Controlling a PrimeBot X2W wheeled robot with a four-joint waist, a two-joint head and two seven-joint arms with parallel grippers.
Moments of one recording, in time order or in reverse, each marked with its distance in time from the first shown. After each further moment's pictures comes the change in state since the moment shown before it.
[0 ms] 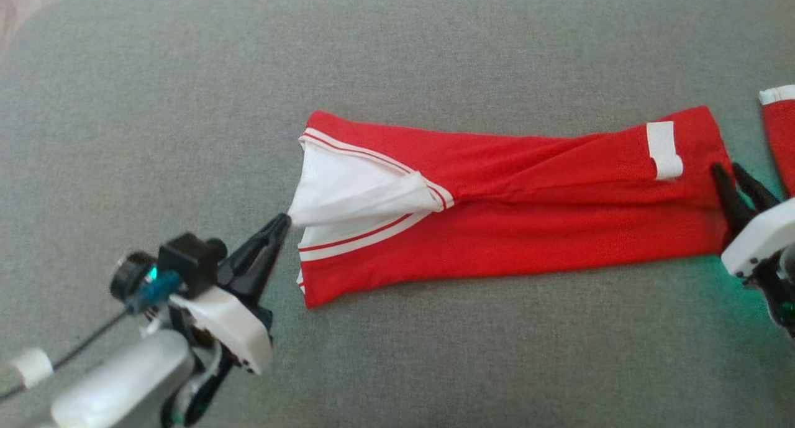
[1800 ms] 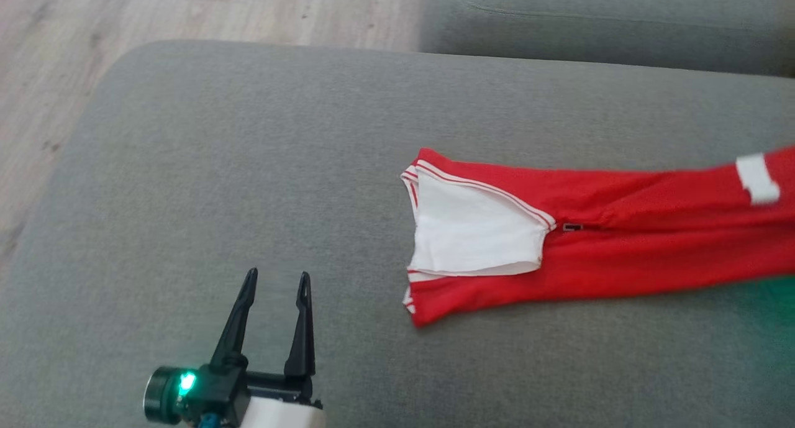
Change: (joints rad) left arm 0.597 -0.539 0.667 -0.009 0.637 0.032 -0.184; right arm 0.040 0.095 -0.499 0.326 -0.296 0.000 -0.070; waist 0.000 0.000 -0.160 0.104
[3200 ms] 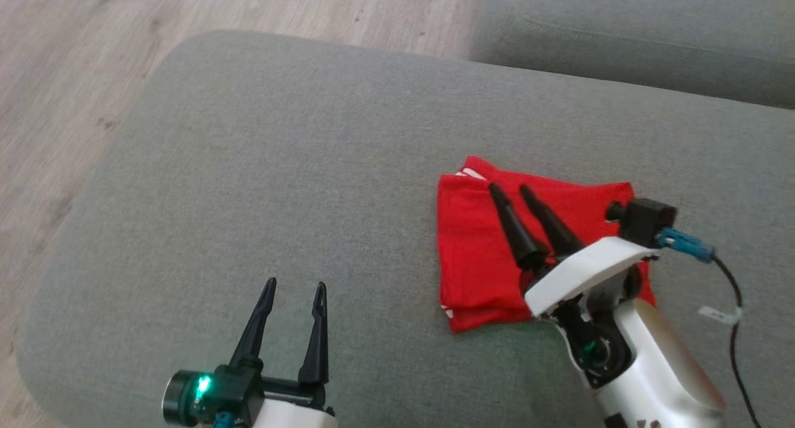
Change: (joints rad) left arm 0.011 -0.081 0.061 0.081 0.061 -0.113 0.000; right arm 0.210 0.443 0.280 -0.748 0.098 0.000 0.197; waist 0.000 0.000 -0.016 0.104
